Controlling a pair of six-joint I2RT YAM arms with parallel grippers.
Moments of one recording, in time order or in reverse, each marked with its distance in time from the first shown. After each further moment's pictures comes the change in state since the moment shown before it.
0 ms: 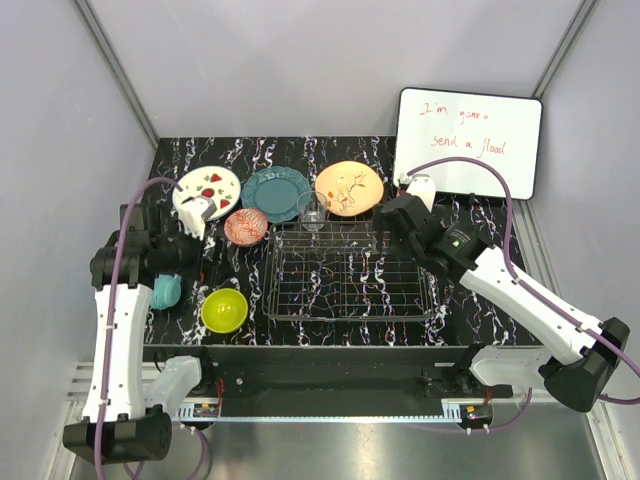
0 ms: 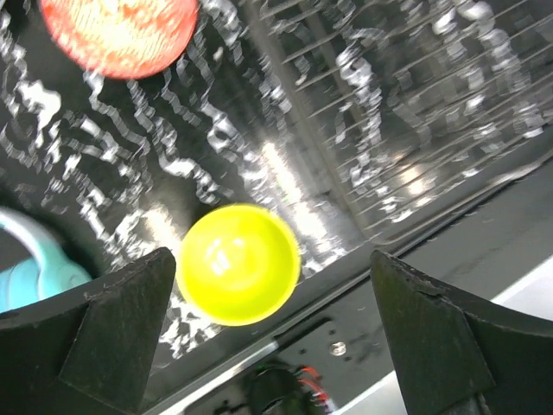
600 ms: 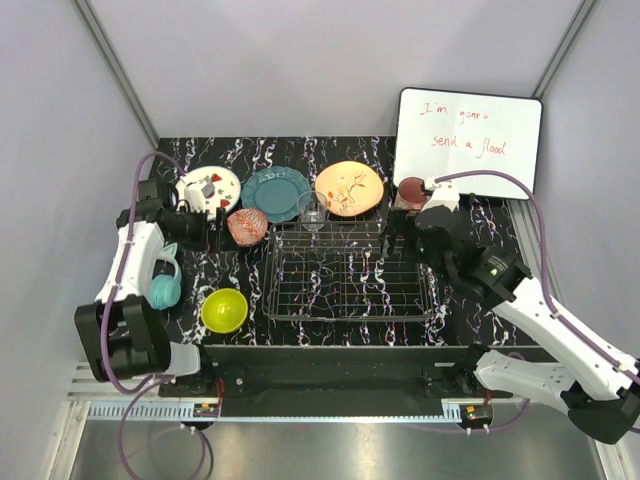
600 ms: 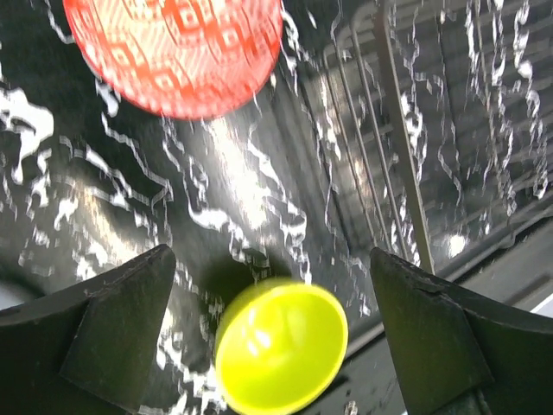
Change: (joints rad) left arm 0.110 0.394 -0.098 0.314 0.088 -0.044; right arm 0.000 -0.234 -0.106 0.133 -0.087 -0.026
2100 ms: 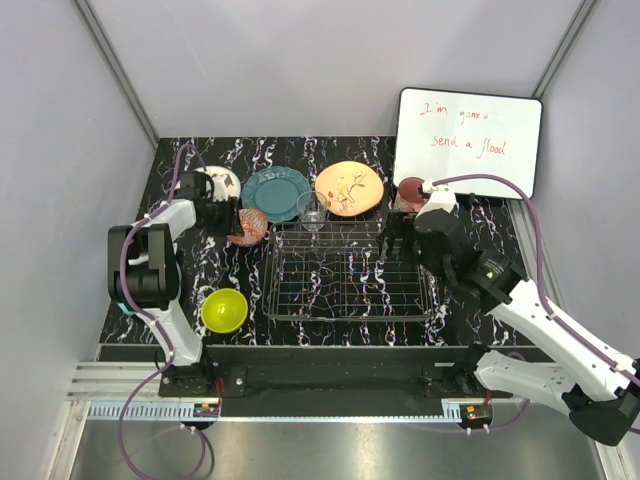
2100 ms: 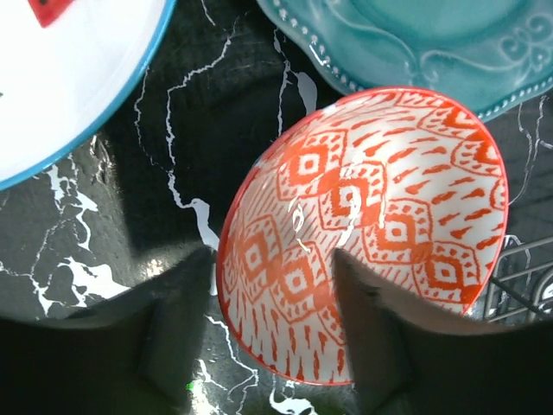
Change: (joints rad) left arm -0.130 0.487 0.082 0.457 -0.280 -0.261; right arm 0.000 -0.007 -0.063 0.080 -0.029 0.003
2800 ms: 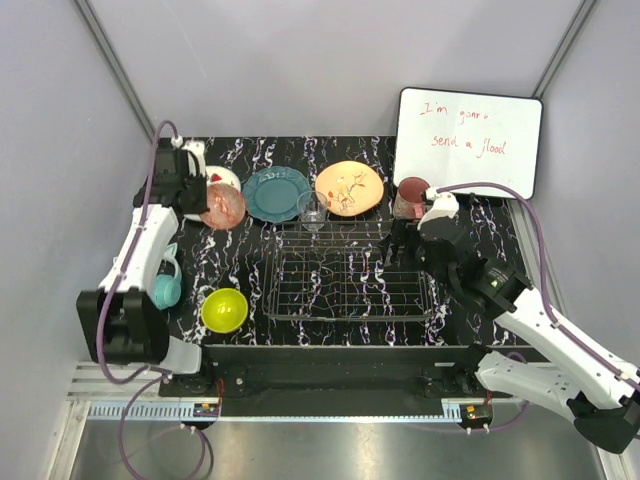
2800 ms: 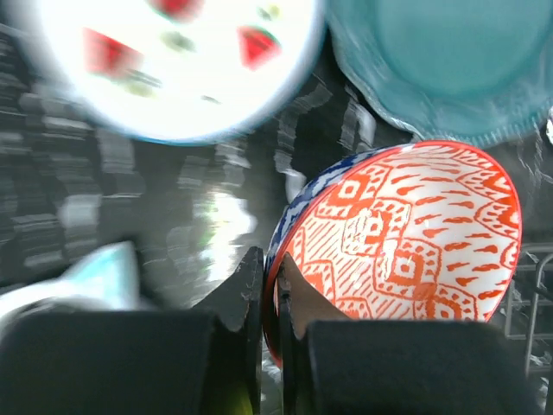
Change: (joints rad) left arm -0.017 -0.314 0.058 -0.156 -0.291 0.021; right arm 0.000 -0.054 -0.061 0.037 -0.051 0.019
